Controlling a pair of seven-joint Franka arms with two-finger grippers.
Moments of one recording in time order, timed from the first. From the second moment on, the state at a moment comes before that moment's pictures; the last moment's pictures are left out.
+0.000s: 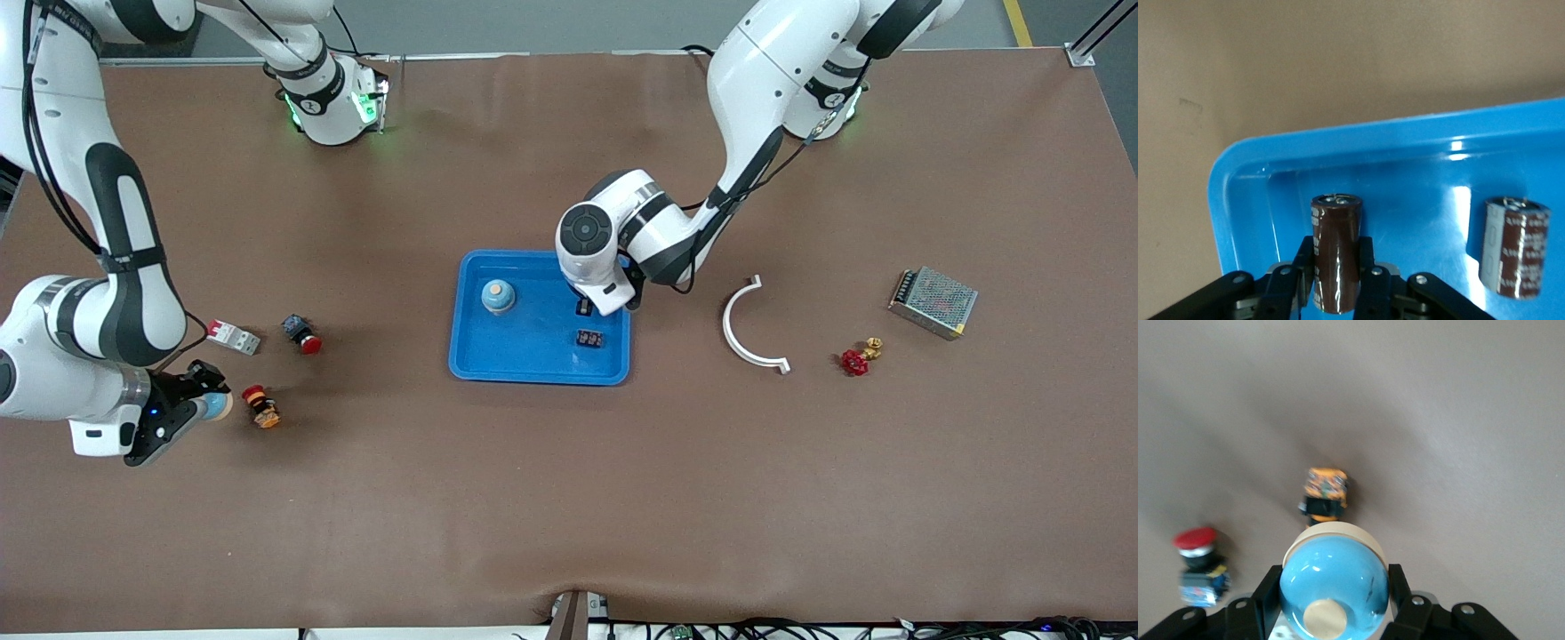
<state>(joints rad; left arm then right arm) -0.57 0.74 -0.30 -1.63 0.11 2.21 -2.28 -0.12 0.61 0.00 -1.54 0.03 2.03 -0.86</state>
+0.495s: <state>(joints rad) -0.57 0.75 -0.30 -1.64 0.11 2.22 -2.28 0.01 0.53 0.00 -1.54 0.03 1.91 -0.54</state>
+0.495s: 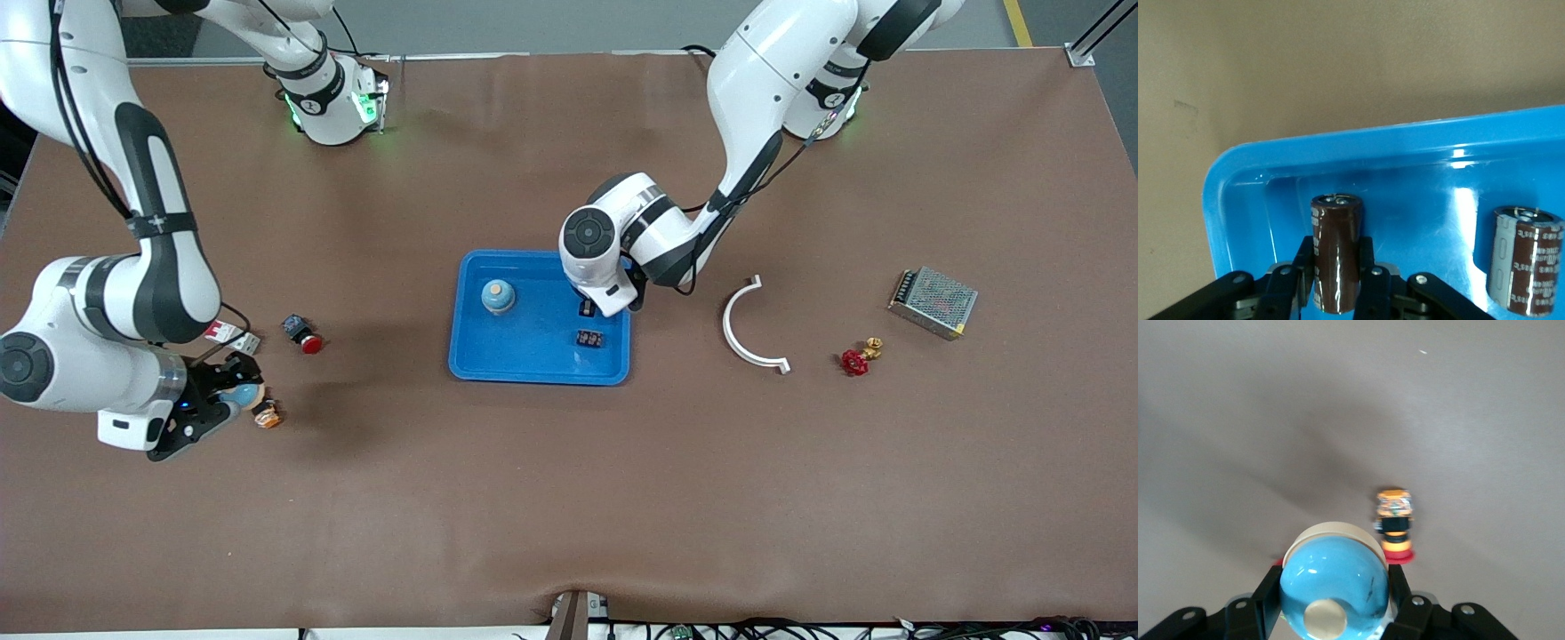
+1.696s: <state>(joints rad) -0.52 0.67 -0.30 -1.62 0.12 2.15 -2.24 0.44 0.49 0.01 -1.57 0.04 1.92 0.34</state>
